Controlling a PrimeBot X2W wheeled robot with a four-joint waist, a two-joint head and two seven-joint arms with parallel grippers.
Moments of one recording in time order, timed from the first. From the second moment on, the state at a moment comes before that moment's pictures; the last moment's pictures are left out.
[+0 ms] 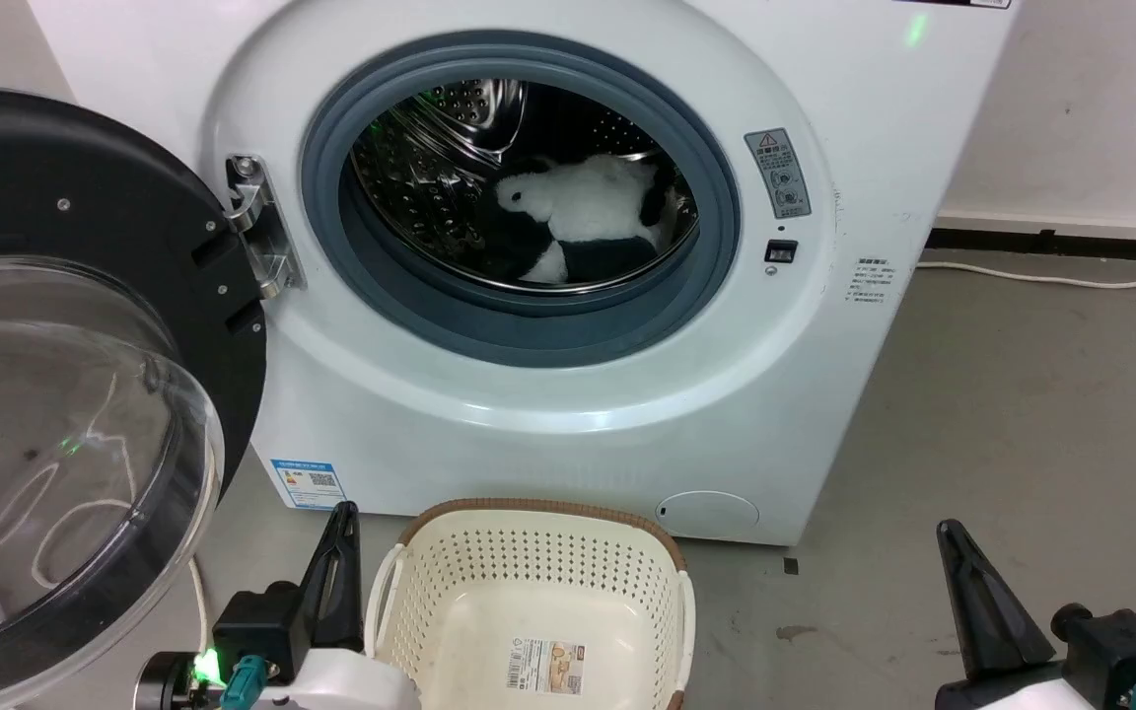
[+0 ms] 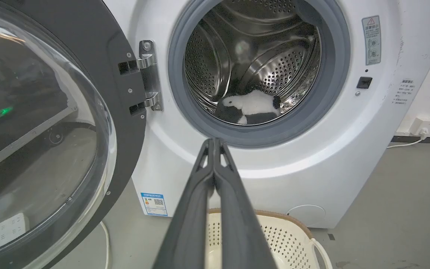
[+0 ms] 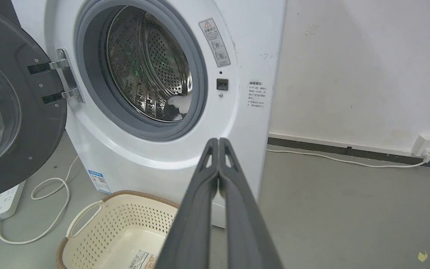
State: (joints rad) left arm 0.01 0.05 -0.08 0.10 -0.12 0.03 -0.19; right arm 0.10 -0.05 -0.04 0.00 0.07 0.13 -0.19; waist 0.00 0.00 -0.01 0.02
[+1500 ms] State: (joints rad) left arm 0.01 0.05 -0.04 0.06 -0.06 0.02 -0.10; right arm 0.06 -0.05 -0.02 0.00 0.04 0.13 -0.10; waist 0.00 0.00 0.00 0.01
